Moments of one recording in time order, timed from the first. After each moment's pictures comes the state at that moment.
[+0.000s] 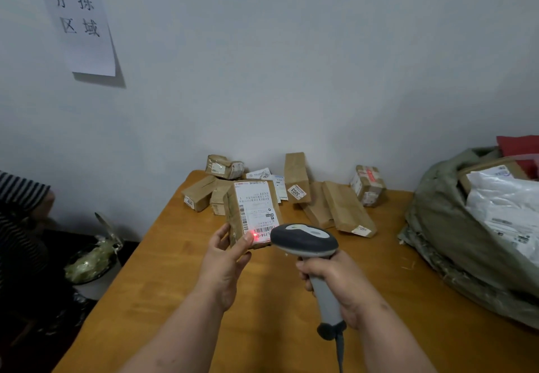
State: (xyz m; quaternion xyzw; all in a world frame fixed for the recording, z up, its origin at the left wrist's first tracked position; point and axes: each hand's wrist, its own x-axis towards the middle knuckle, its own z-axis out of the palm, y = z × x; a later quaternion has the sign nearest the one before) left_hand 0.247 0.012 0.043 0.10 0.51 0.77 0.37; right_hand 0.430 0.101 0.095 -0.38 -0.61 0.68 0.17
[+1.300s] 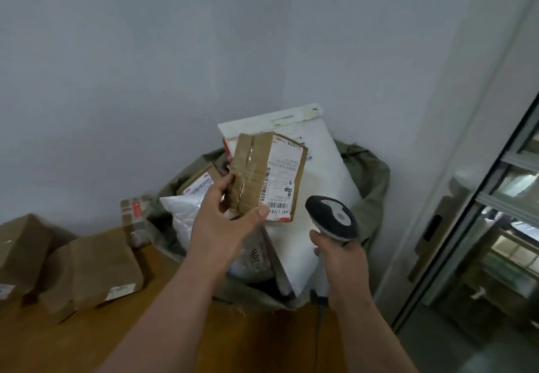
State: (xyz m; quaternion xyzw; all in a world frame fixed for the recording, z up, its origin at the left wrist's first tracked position) left_hand 0.662 0.339 0.167 0.52 0.52 0.58 0.34; right_hand 0.848 0.326 0.134 -0.60 -0.34 0.45 0.57
